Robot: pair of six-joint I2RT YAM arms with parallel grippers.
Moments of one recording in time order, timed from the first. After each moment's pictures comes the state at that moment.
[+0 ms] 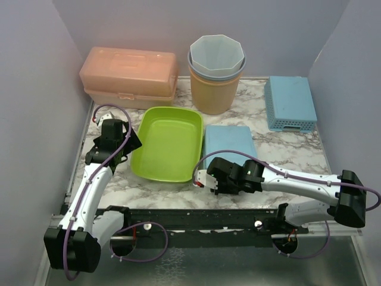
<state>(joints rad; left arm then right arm) -0.10 0.98 0.81 -0.61 -0.23 -0.53 1.16 1.26 0.92 -0.82 0.14 -0.40</state>
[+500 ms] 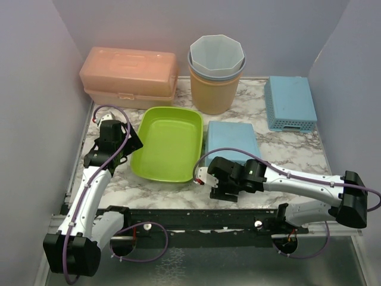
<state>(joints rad) -0.10 0.94 0.81 -0.62 -0.16 -0.53 1.16 1.27 0.94 -0.87 0.13 -0.33</state>
